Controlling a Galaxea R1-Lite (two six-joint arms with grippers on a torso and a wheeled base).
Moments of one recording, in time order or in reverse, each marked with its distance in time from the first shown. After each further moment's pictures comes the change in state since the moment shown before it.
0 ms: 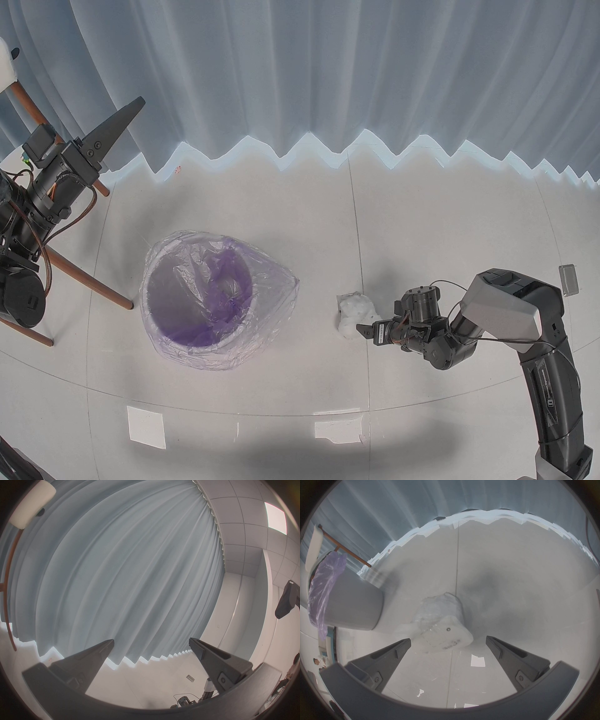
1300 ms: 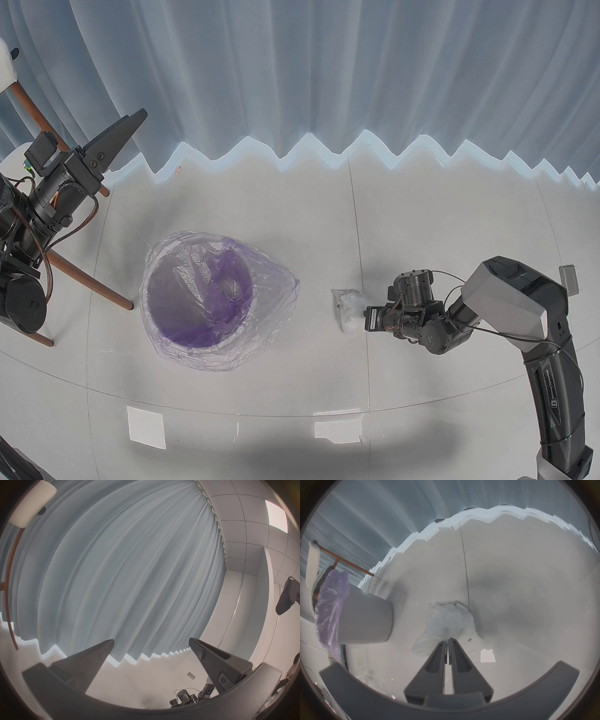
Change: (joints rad) left arm 0.000 0.002 0.034 0.002 -0.004 0.031; right arm 0.026 -0.042 -0.116 0.162 0.032 0.100
